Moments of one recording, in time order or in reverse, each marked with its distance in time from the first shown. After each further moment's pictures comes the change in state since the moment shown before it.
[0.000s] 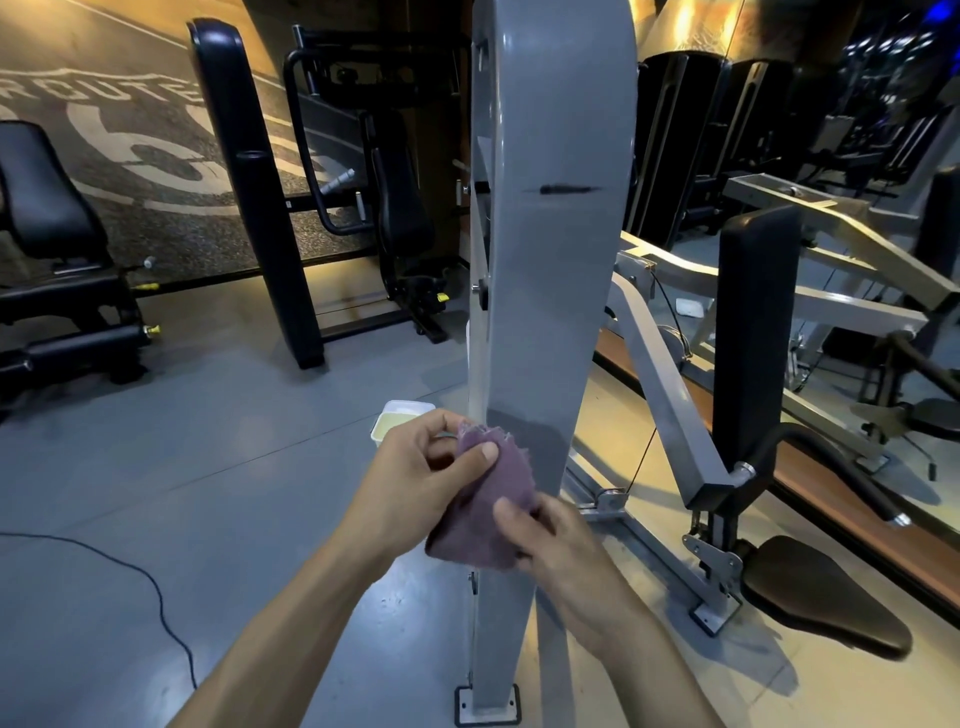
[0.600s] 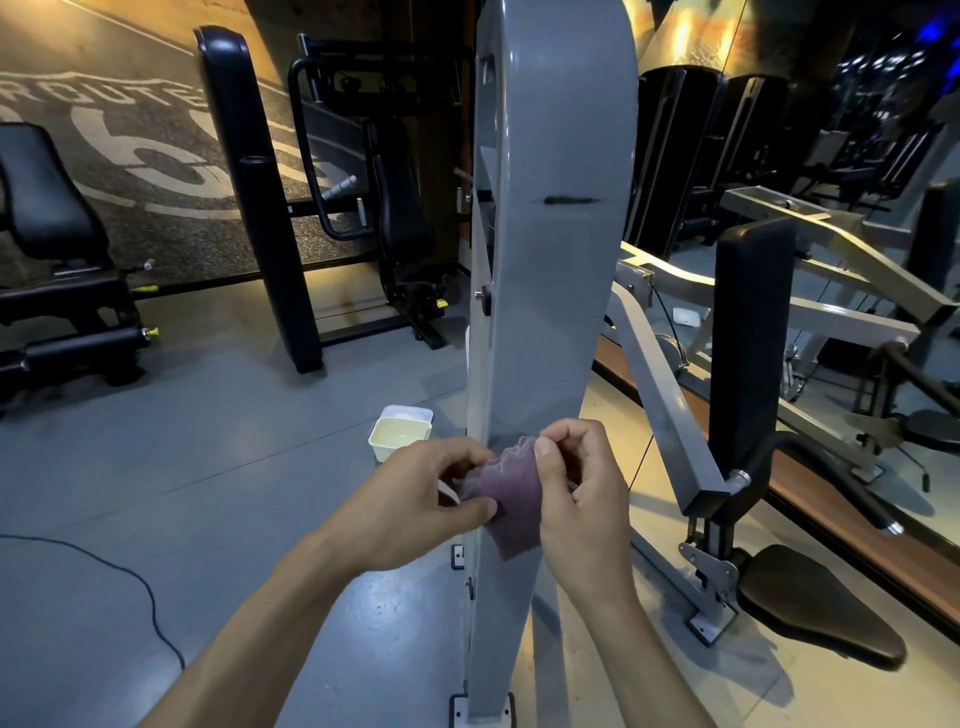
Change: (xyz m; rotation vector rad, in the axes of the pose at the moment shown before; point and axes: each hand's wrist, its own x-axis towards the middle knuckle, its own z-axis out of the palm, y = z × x) left_hand -0.005 0.007 -0.017 0.508 -0.251 0.123; right_hand 0.006 -0.025 0.011 -0.522 0.474 -0.599
